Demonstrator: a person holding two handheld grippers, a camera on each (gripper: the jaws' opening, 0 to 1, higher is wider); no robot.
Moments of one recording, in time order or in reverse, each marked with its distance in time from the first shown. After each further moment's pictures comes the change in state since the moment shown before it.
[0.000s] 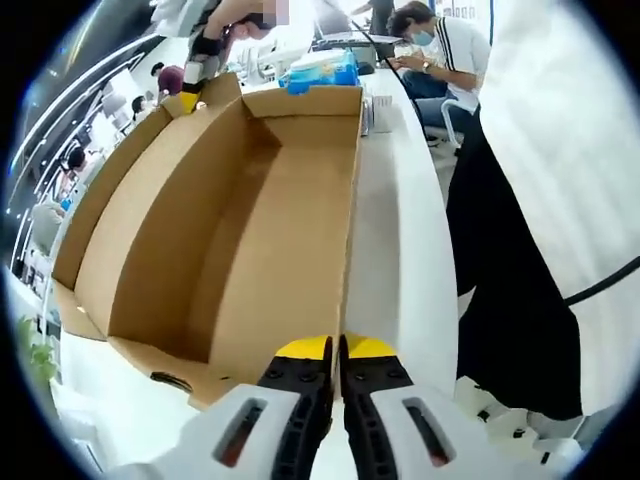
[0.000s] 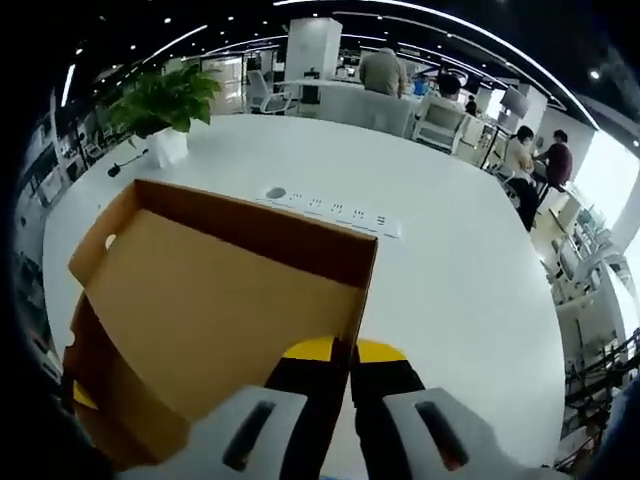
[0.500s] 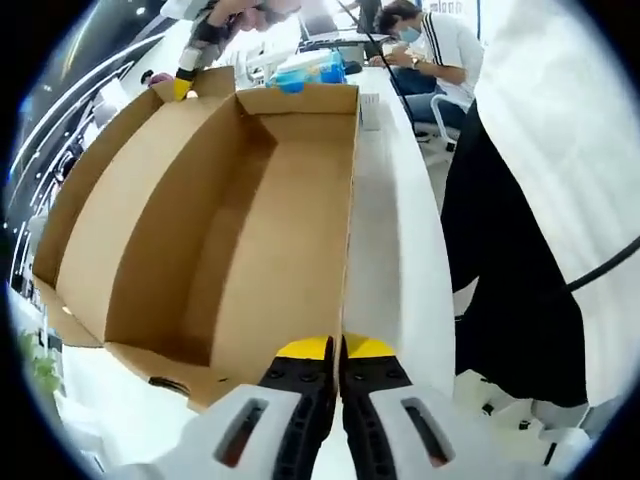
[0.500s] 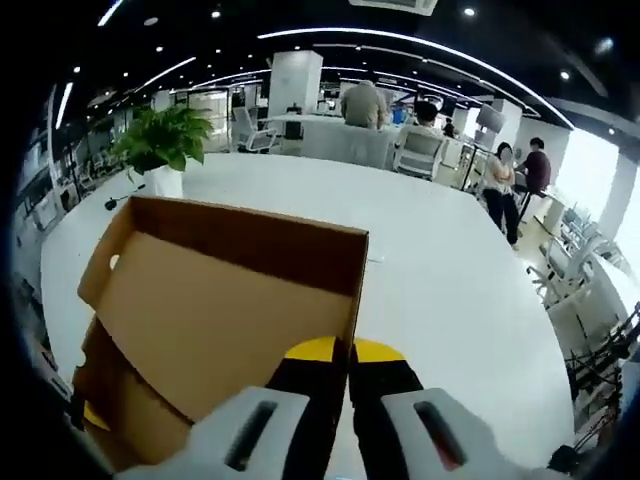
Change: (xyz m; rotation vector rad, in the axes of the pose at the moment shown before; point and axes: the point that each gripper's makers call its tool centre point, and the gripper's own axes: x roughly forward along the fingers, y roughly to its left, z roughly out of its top) left arm -0.001 -0.002 0.000 0.021 -0.009 -0.022; right arm -0.037 -0.003 0.021 0.059 -0.181 -0.033
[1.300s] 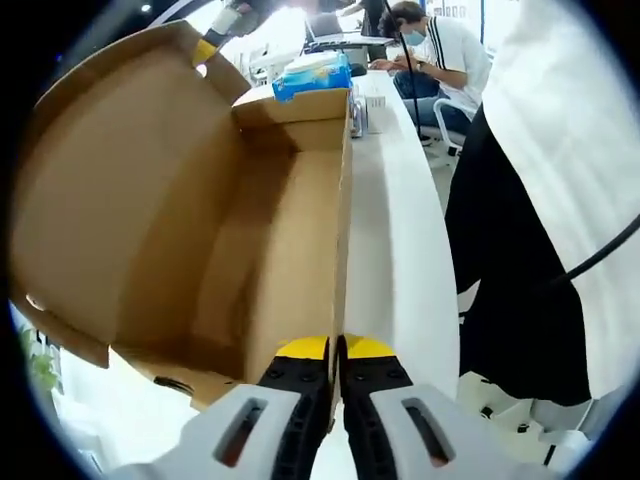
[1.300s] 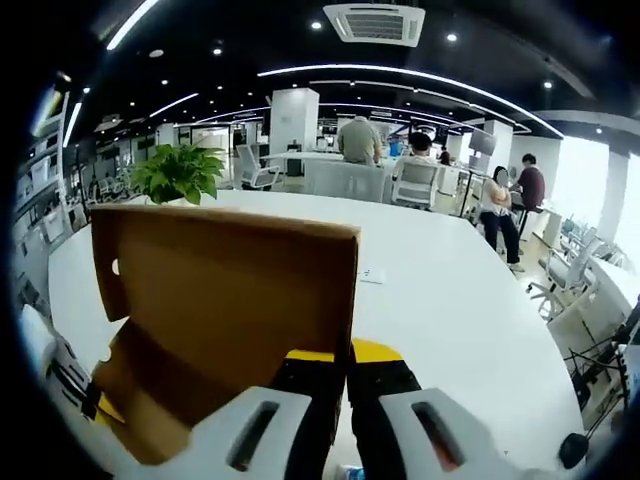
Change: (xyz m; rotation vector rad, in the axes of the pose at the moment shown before) left arm 0.002 0.004 0.002 0.010 -0.004 0.004; right arm -0.057 0.004 -0.016 0.091 -0.113 -0.003
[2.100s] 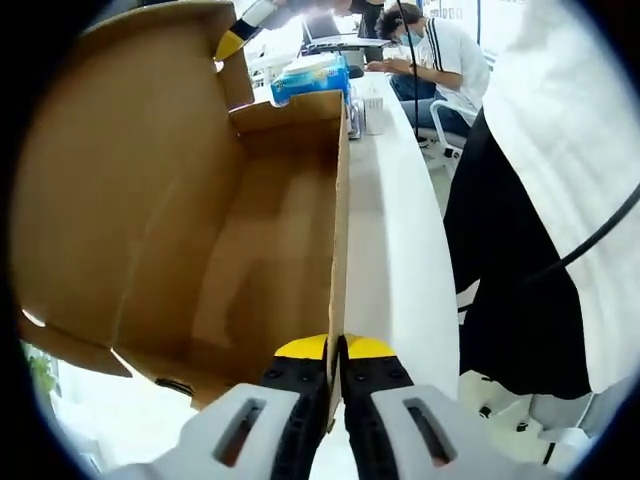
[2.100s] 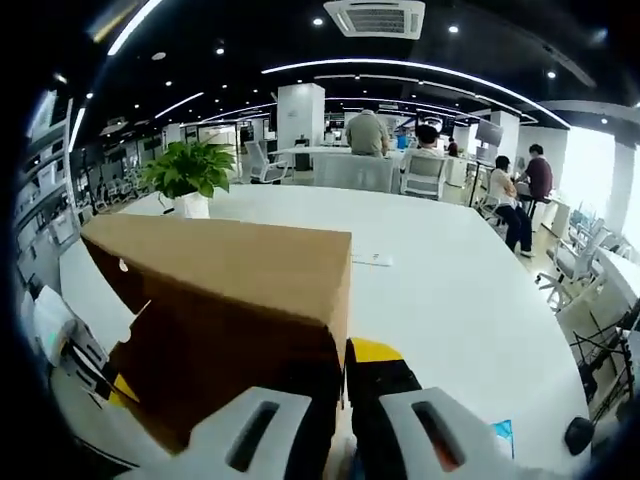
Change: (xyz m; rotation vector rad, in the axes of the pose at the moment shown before) left arm 0.001 0.001 -0.001 0.001 -0.005 -0.021; right arm -0.022 0.008 -0.024 0.021 0.038 0.035
